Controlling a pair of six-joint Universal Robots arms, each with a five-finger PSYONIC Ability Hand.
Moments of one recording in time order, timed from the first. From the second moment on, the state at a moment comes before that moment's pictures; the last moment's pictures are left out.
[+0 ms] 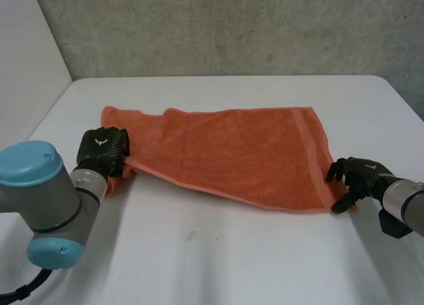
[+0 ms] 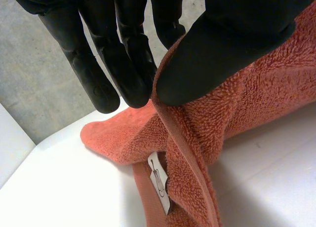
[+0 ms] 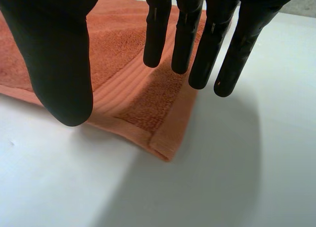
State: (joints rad) left arm 4.39 -2.04 -1.75 3.64 -1.61 3.35; right arm 1.56 -1.09 1.71 -0.05 1.20 2.97; left_hand 1.20 1.22 1.22 1.22 1.03; right_hand 0.52 0.62 0.62 0.62 0.42
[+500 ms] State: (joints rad) left arm 4.43 -2.06 -1.66 3.56 -1.61 3.35; right arm 1.56 -1.13 1.77 -0.06 1.18 2.85; left_hand 1.20 1.22 1.22 1.22 1.03; right_hand 0.46 0.52 0.52 0.52 0.35
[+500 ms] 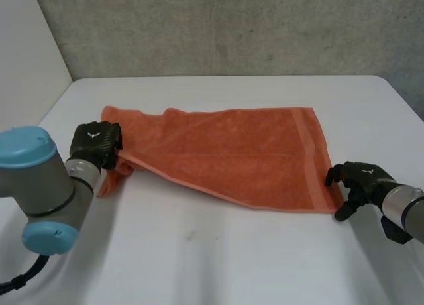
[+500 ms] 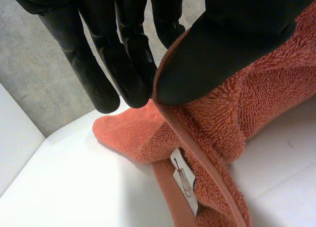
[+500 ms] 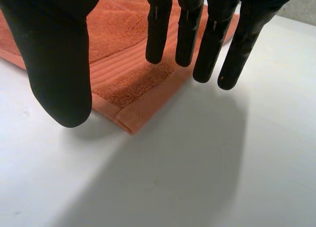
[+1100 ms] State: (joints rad) left arm 4.28 -1.79 -1.39 3.08 -1.61 3.23; right arm 2.04 -1.11 1.66 -0.24 1.32 3.44; left_hand 1.20 1.22 1.22 1.22 1.03; right_hand 0.30 0.34 0.33 0.33 0.15
